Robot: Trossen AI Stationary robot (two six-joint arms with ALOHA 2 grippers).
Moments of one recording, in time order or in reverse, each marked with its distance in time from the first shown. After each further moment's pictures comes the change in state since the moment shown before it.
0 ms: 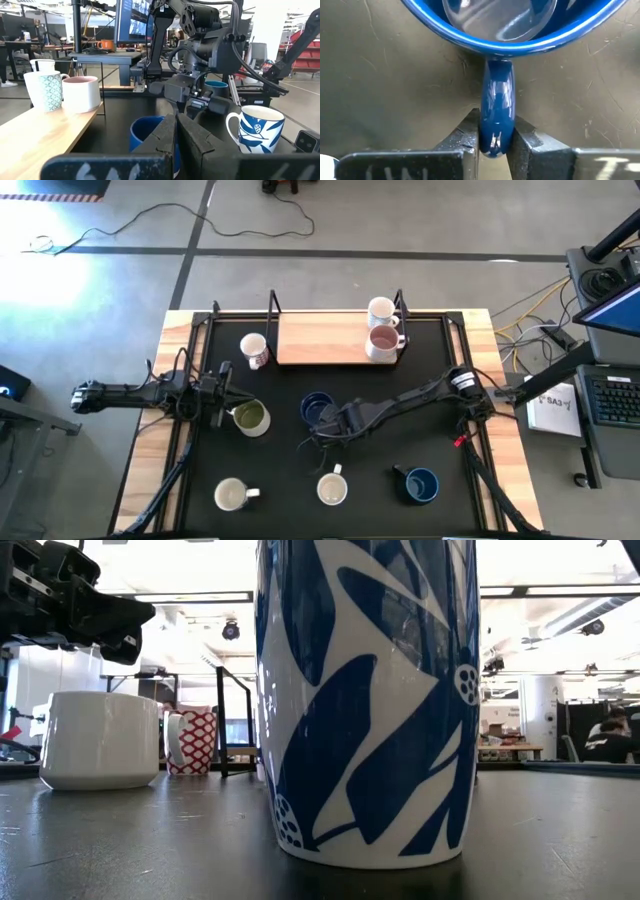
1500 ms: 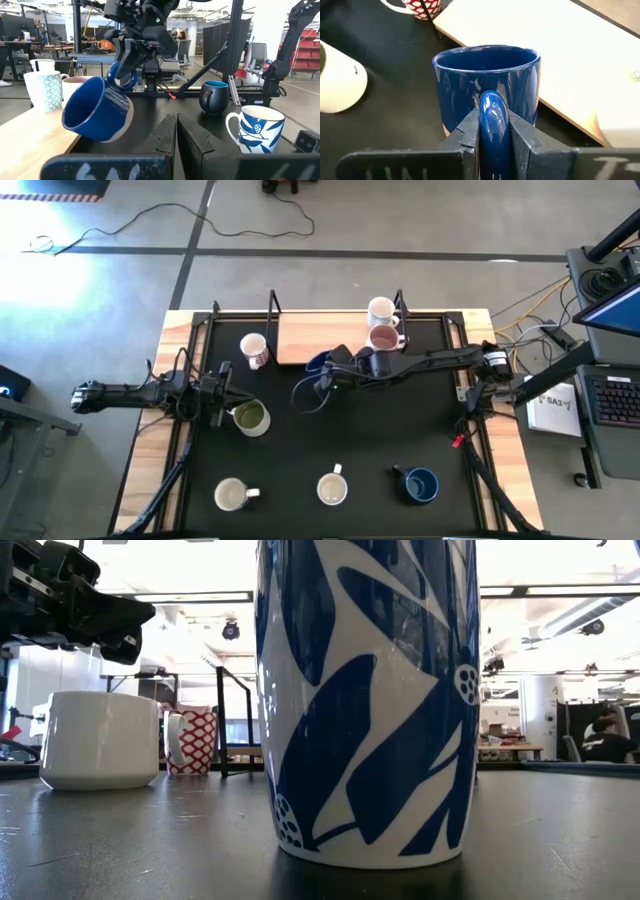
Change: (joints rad) left arm 0.000 0.000 0.000 0.000 0.000 0.000; right arm -0.206 -0.261 0.000 0.081 0.314 -0.062
